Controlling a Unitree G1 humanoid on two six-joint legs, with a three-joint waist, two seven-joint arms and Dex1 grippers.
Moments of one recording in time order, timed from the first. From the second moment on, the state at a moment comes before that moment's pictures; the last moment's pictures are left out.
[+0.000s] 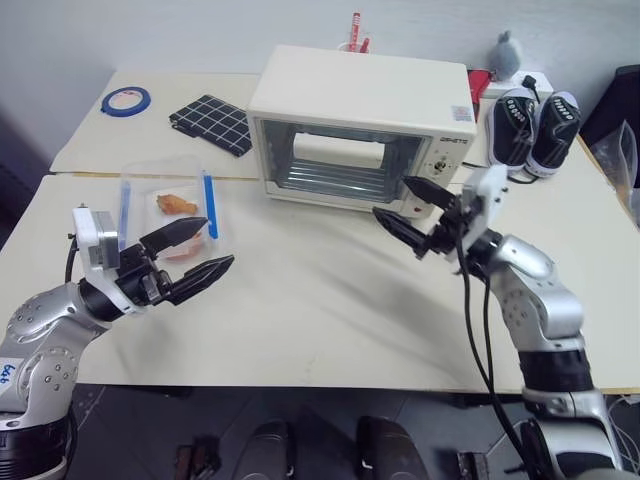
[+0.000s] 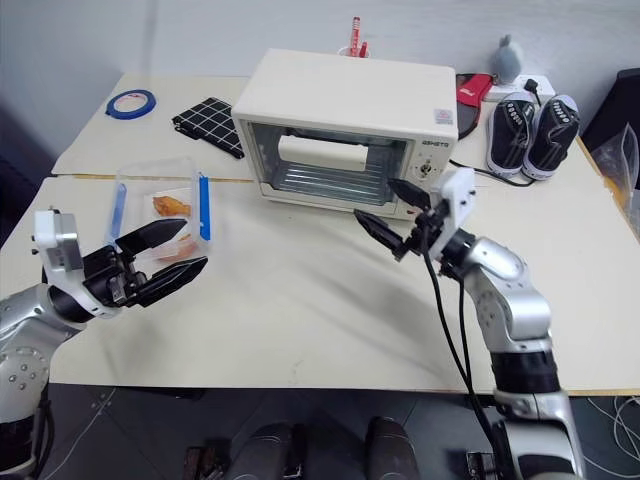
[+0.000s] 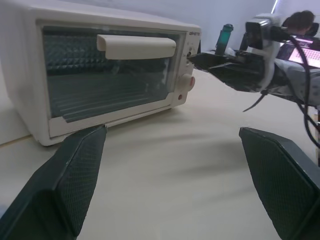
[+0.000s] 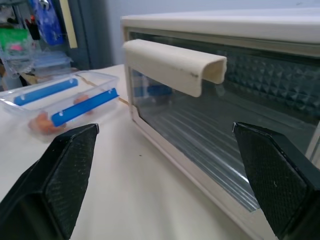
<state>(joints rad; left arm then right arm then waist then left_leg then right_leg) -0.11 0.69 0.36 -0.31 -0.86 0.44 -0.82 -0.60 -0.42 -0.05 0.05 0.51 0.28 0.73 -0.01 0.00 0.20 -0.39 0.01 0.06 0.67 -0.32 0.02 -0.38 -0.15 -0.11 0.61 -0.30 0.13</state>
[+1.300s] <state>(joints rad) -0.77 0.54 0.06 0.49 -0.37 0.12 -0.91 -0.26 -0.50 0.09 -0.15 0.34 0.08 0.98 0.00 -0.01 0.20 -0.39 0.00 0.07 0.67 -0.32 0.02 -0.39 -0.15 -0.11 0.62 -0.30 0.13</state>
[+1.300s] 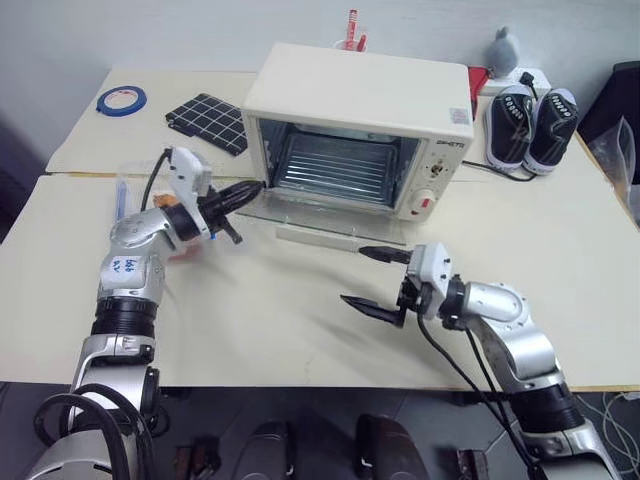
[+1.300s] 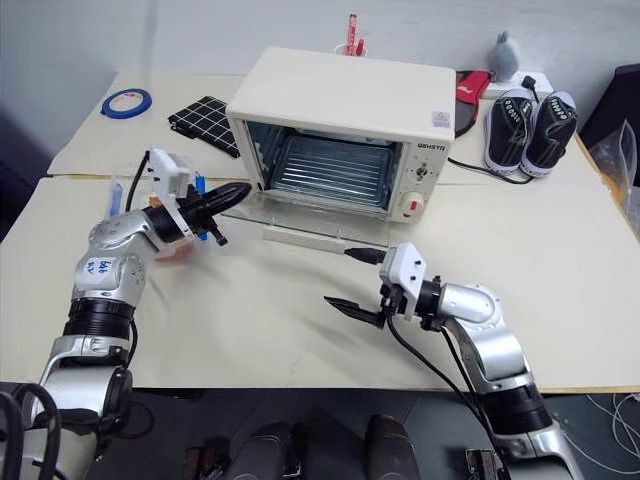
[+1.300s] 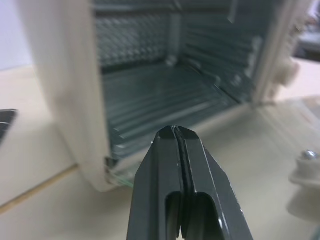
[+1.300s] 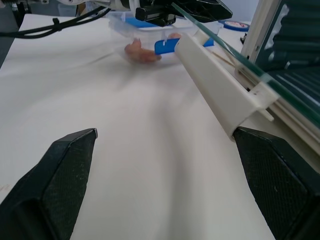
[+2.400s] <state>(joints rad) 0.24 0.53 0.74 -0.38 -0.59 0.53 -0.75 -0.30 -0.52 -0.04 -0.15 0.51 0.00 1.11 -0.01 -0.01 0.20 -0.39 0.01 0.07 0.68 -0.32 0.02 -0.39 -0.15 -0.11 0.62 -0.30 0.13</state>
